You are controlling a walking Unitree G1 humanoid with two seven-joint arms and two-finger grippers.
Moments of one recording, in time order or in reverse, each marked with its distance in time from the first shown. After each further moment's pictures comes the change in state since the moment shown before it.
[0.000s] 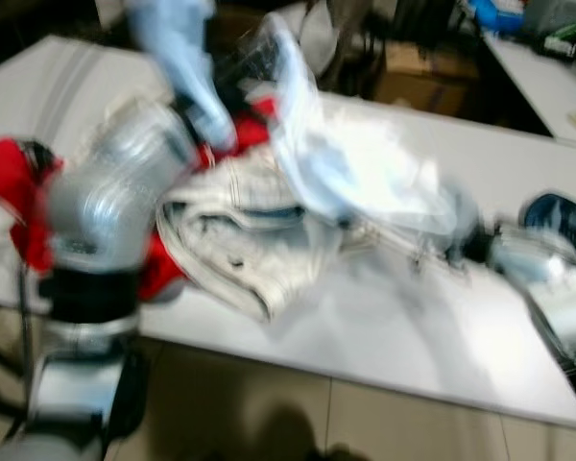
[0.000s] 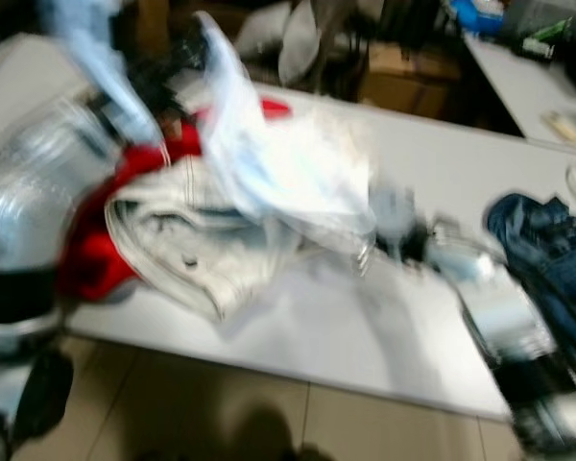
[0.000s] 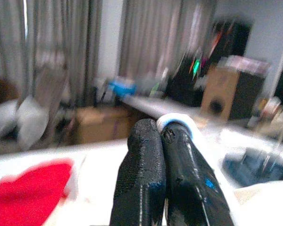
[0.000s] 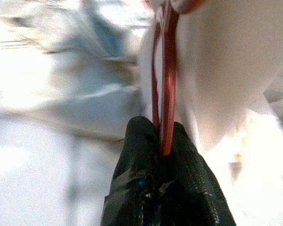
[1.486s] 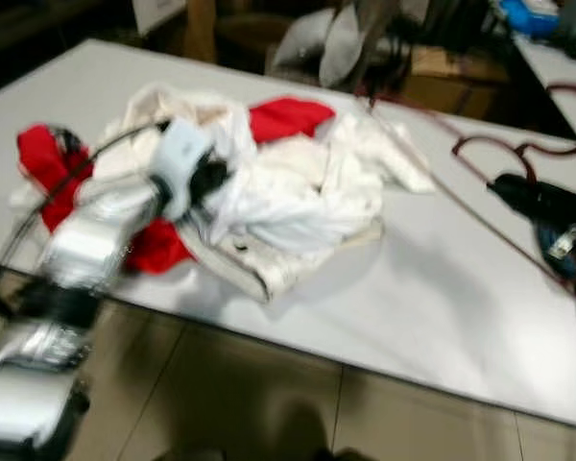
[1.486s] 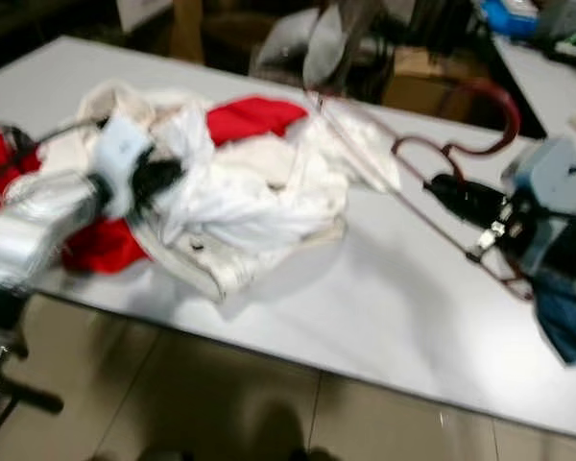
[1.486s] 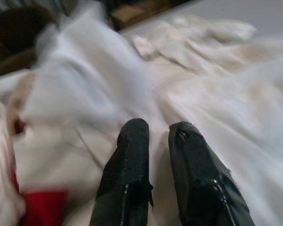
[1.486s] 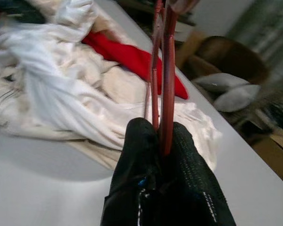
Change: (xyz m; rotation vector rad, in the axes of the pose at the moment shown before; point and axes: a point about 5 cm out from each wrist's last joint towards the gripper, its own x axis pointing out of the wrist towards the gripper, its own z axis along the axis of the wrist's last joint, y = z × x) left arm -0.055 0.065 -0.090 0.306 0.463 -0.051; right arm -0.111 -0.032 0.040 0.161 -0.012 -0.306
